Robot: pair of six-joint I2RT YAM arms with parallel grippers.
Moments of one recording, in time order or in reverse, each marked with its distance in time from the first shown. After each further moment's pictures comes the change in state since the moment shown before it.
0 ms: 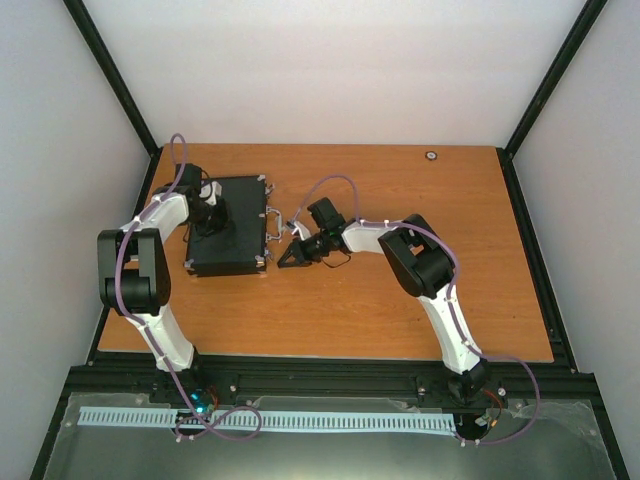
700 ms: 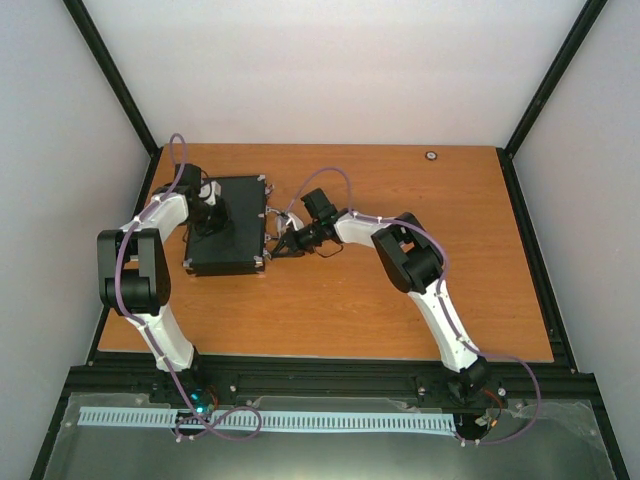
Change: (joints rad) left arm 0.000 0.001 -0.002 0.008 0.000 0.000; right arm -0.006 0.121 0.225 -0.092 -0.027 0.028
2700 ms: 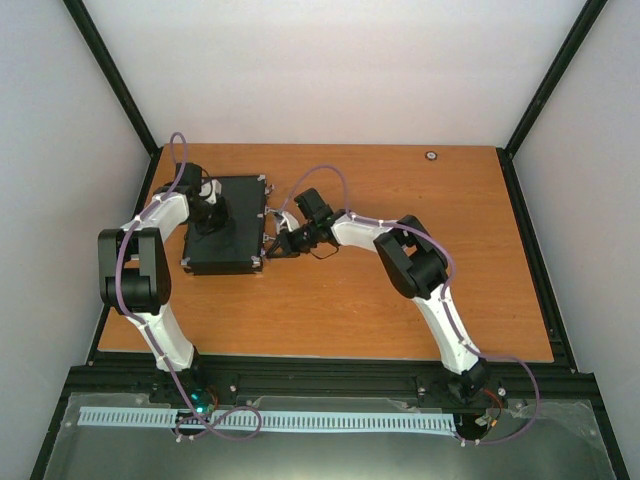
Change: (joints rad) left arm -0.002 0.006 0.005 0.012 -0.008 -0.003; right arm 0.045 -0.087 -0.053 0.015 0.090 0.003
